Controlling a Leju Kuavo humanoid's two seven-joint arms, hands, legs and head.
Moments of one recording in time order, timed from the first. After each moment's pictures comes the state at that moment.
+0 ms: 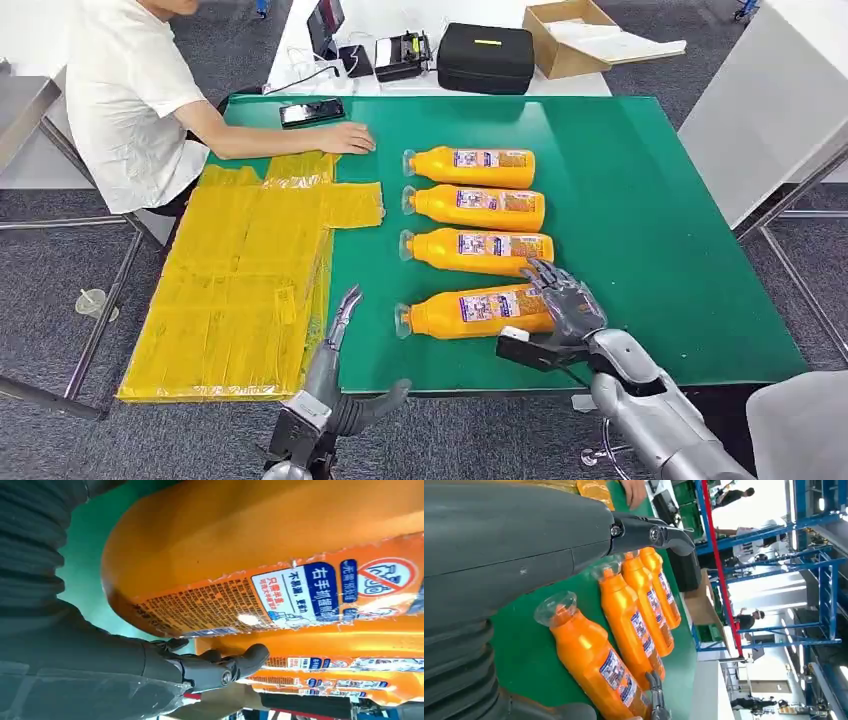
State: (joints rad) left arm -0.01 -0.19 -0.56 -1.28 -0.15 0.25 -0.58; right arm -0.27 -0.39 0.56 -1.06 0.98 -0.10 -0.20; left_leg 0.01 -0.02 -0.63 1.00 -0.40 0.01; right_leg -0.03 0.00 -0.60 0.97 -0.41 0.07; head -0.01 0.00
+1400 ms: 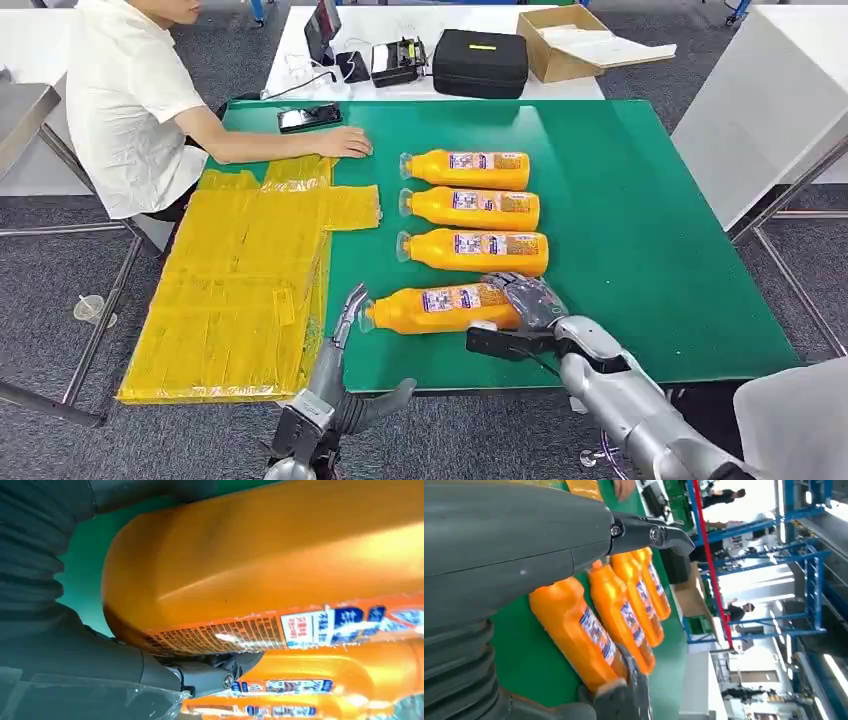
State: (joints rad) left arm -0.03 -0.19 -0.59 -1.26 -0.13 0.24 -0.60; right arm -0.41 -0.31 0.67 -0.86 0.88 0.08 -0.23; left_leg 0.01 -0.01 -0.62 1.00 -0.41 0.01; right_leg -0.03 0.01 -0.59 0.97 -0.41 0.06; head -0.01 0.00
